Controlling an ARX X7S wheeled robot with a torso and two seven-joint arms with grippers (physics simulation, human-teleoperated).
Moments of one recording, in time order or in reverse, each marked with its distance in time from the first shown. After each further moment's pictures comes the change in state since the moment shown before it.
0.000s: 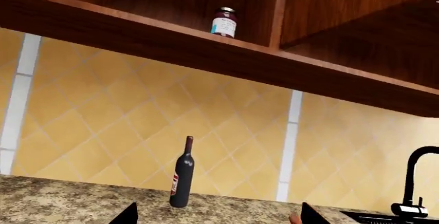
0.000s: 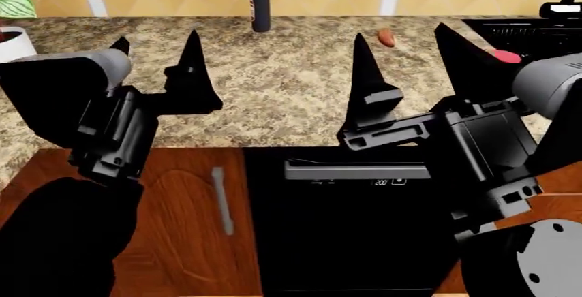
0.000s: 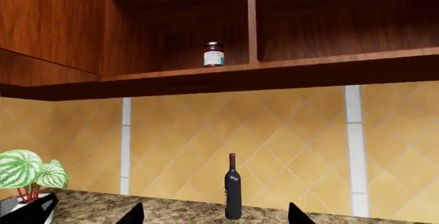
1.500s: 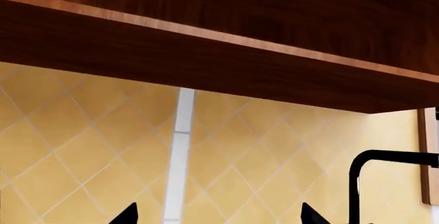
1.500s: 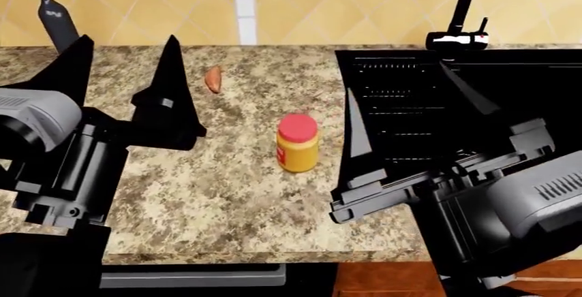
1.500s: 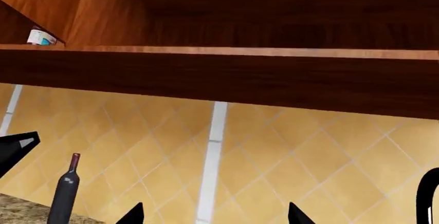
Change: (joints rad) left arm 0.100 -0.103 -0.056 0.267 -0.162 -0.030 -0.083; right arm -0.324 0.111 -0.242 -0.048 -0.510 -0.429 -0.198
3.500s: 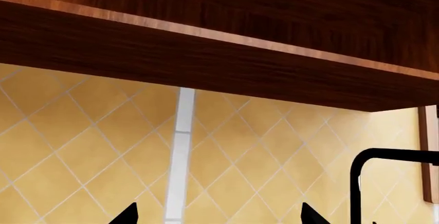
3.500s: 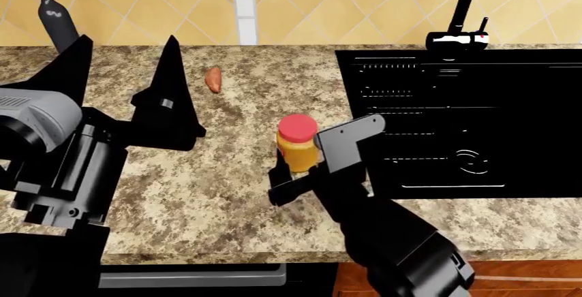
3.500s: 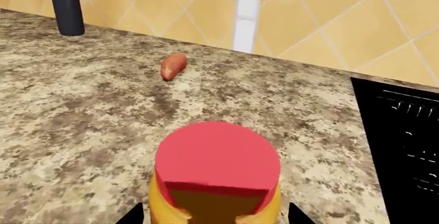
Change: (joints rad) left arm 0.008 -0.064 0.038 -0.016 -0.053 0.055 -0.064; right arm 0.290 -0.241 -0.315 0.896 0.027 0.091 -0.109
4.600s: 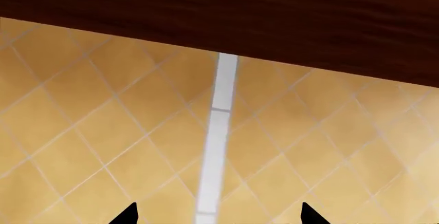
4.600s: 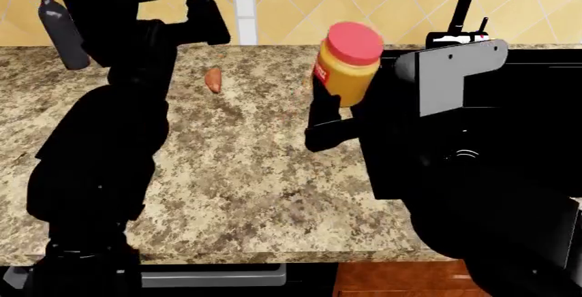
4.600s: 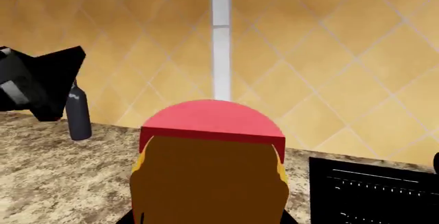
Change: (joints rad) left arm -0.446 0.117 0.249 -0.859 0.291 0.280 0.043; right arm 0.146 0.141 0.323 -0.471 0.482 0.350 0.283
